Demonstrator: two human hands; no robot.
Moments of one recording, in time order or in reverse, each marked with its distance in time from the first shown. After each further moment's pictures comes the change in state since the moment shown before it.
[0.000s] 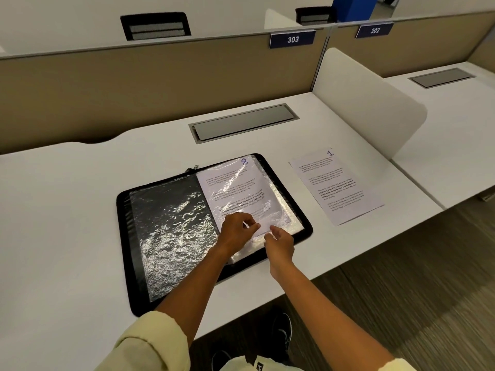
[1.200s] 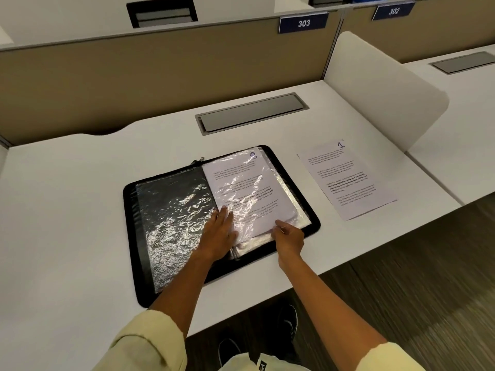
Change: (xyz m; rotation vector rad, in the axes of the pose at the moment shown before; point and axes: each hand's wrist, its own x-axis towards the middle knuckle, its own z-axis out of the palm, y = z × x) left_hand -0.017 -0.076 -0.018 0.537 -0.252 -0.071; right_hand 0.034 0.021 -0.005 0.042 0.012 -0.014
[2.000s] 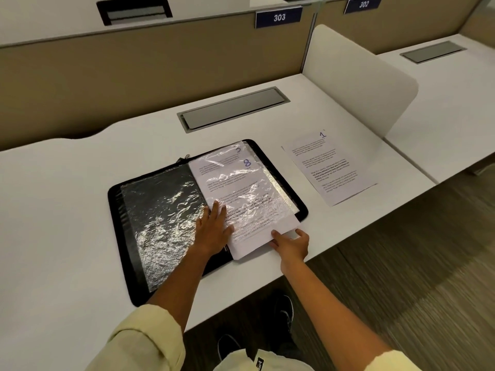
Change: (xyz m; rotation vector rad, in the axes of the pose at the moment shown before) left_hand -0.004 0.013 0.001 0.005 -0.033 -0.025; right_hand -0.031 0.010 -0.034 0.267 0.183 0.193
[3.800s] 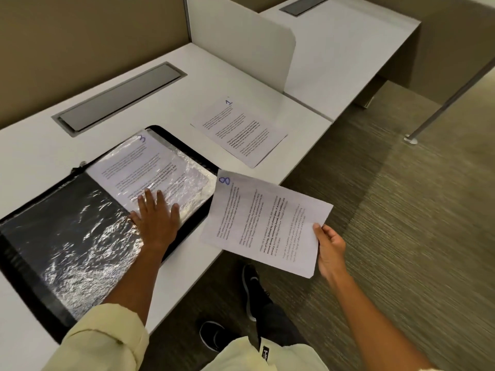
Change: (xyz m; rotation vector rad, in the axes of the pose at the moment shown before) left_hand 0.031 0.033 0.040 0.072 0.242 0.051; right_hand -0.003 0.009 -0.248 0.256 0.180 -0.197
